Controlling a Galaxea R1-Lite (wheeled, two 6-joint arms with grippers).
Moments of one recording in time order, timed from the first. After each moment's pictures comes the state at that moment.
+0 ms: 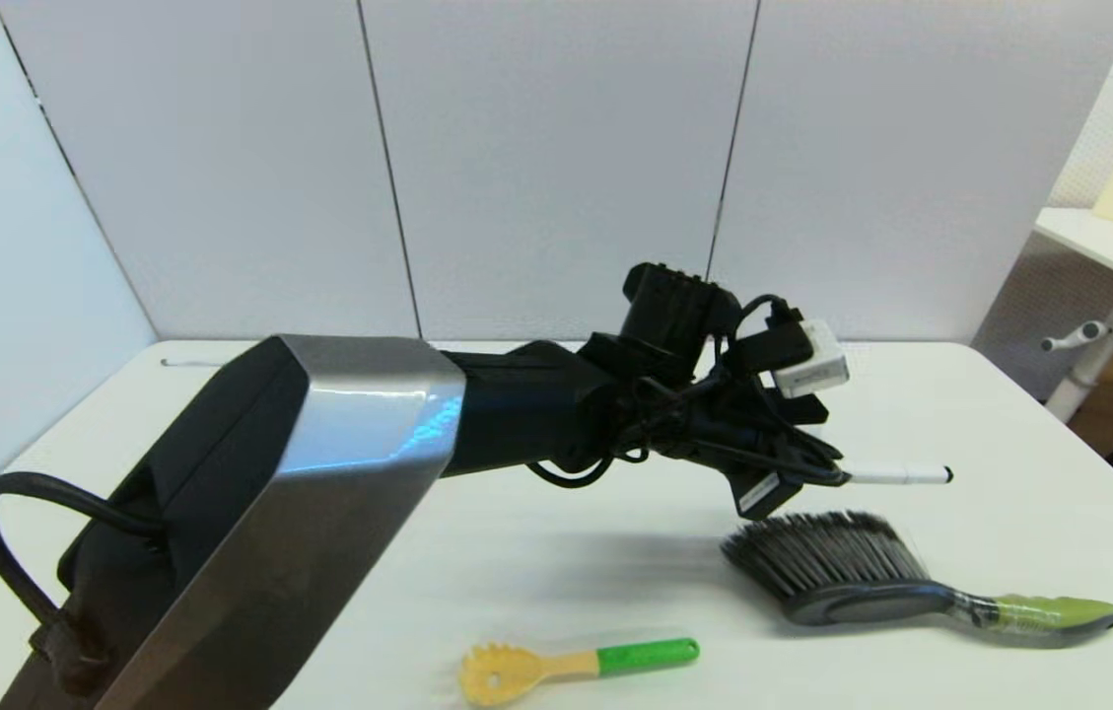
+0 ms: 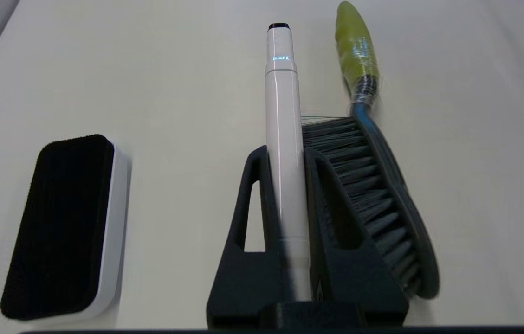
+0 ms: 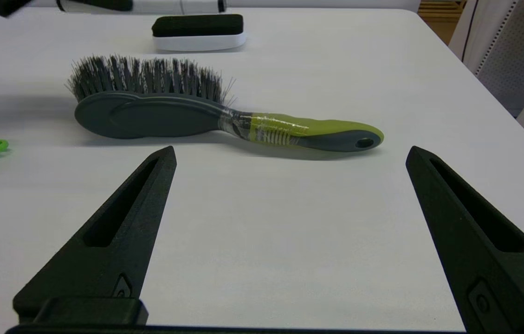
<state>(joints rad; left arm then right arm) -0.87 2.40 -1.97 0.01 -0.68 0.49 0.00 0.00 -0.02 0.04 0.01 -0.01</state>
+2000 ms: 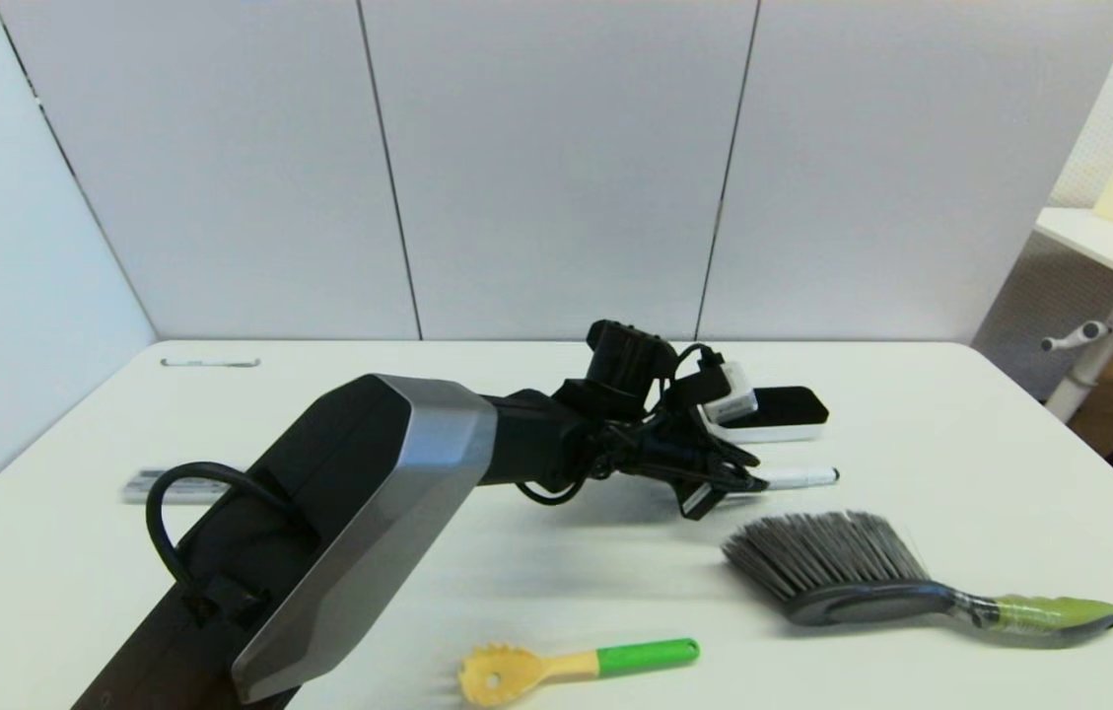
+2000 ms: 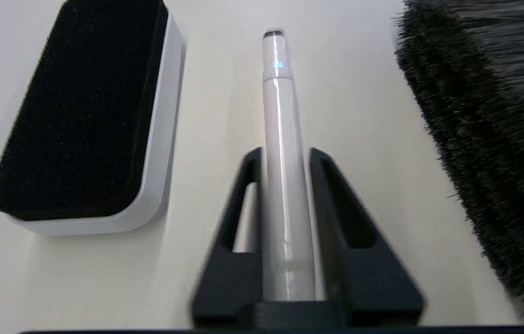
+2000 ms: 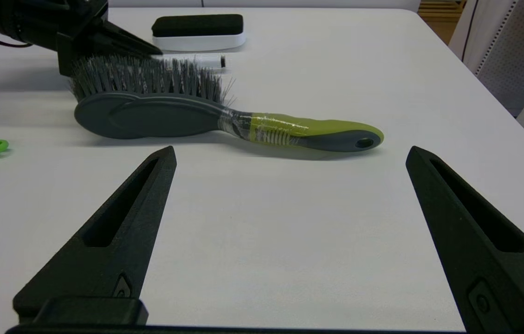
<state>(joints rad) -0.77 2.58 -1.99 -0.12 -0.69 0.49 -0.01 0.00 -0.02 0.04 0.01 -0.01</state>
